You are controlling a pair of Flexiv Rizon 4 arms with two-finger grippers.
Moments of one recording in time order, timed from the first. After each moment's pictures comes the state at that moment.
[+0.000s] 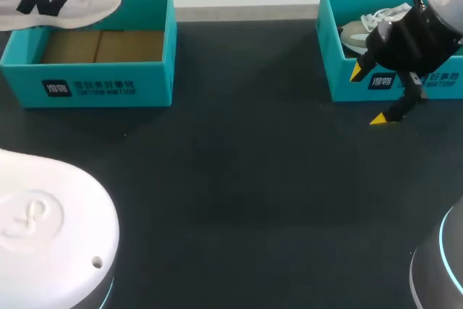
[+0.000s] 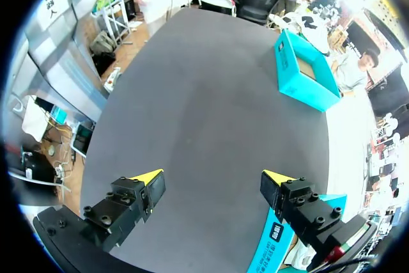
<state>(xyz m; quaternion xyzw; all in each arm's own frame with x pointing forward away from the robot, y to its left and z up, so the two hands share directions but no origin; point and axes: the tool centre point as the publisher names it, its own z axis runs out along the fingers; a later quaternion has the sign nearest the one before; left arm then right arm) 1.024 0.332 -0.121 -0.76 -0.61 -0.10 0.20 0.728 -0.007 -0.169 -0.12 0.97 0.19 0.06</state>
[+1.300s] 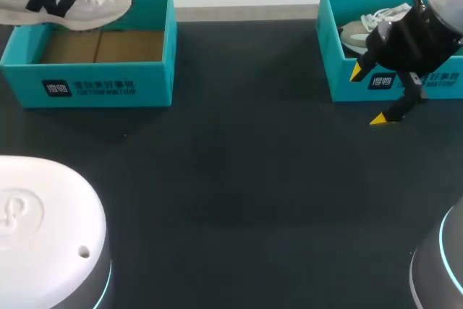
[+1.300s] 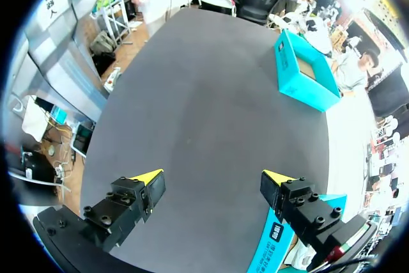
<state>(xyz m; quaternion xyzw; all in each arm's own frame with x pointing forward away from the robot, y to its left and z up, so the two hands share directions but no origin) 1.066 0.313 -0.126 -0.79 -0.57 -0.18 0.10 0.728 -0.007 -0.169 -0.12 0.97 0.19 0.06</state>
